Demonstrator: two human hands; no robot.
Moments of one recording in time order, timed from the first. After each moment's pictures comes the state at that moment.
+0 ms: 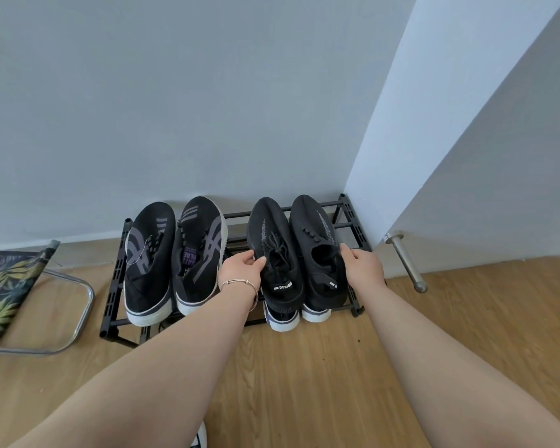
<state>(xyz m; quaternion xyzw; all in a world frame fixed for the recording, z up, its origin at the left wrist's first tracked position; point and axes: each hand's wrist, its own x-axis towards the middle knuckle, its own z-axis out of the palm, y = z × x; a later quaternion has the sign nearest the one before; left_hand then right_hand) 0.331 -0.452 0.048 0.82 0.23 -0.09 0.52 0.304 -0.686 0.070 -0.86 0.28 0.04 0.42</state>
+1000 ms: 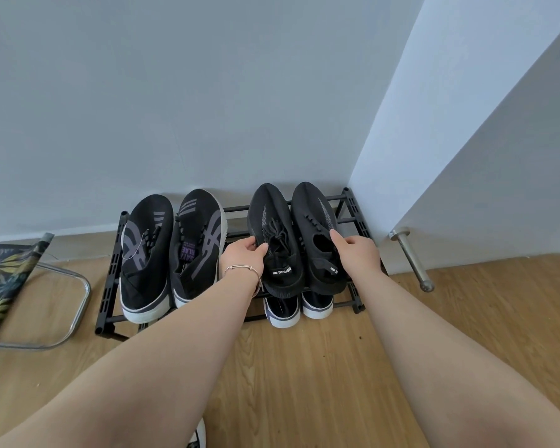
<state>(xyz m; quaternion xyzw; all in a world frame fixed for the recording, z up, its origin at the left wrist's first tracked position) 0.350 -0.458 0.056 0.84 0.22 -0.09 0.50 0.328 -0.676 0.072 -0.86 0.30 0.04 0.41</state>
